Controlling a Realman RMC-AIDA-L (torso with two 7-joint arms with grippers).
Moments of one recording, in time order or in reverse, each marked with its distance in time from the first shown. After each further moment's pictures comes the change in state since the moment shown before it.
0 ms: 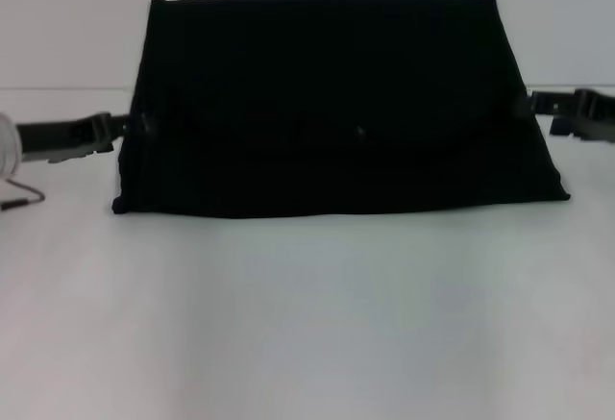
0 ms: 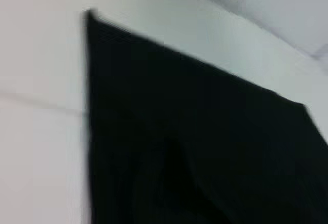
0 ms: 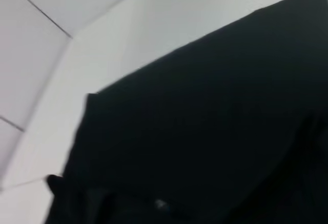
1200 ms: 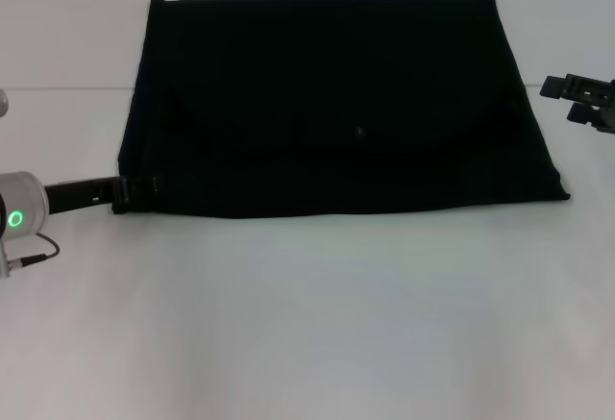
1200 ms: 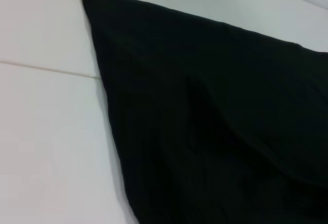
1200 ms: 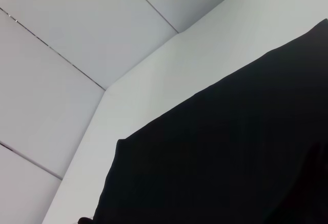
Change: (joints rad) left arm 0.026 -0.043 0.003 -0.158 -0.054 -0.166 0.349; right arm -0.069 -0.010 0.072 0.063 0.199 -0.028 -0.153
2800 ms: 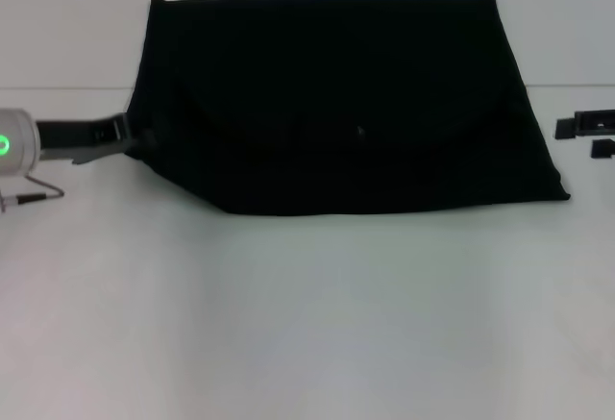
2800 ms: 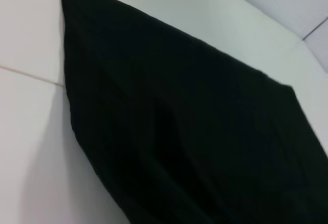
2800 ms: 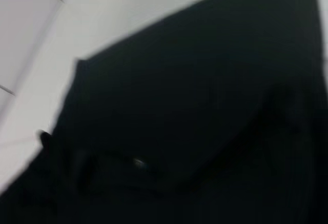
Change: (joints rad) left arm -0.102 0.104 -0.002 0.008 0.035 0.195 -0.366; right arm 0.107 -0.115 -0.044 -0.008 -0.334 -0.128 0.225
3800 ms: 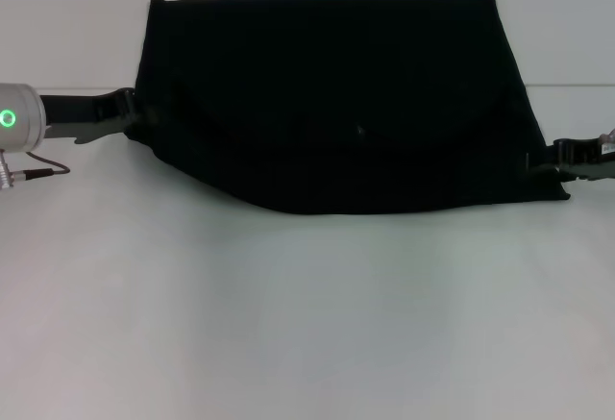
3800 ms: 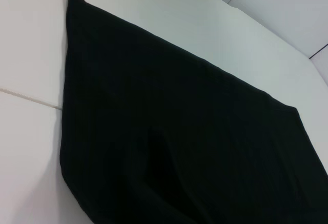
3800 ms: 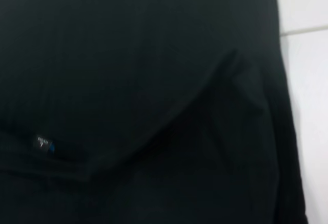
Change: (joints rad) left arm -0.038 0.004 -0.004 -0.003 0.021 -0.040 -0.050; right arm 0.125 0.105 -0.097 0.119 -0.274 0.335 0.099
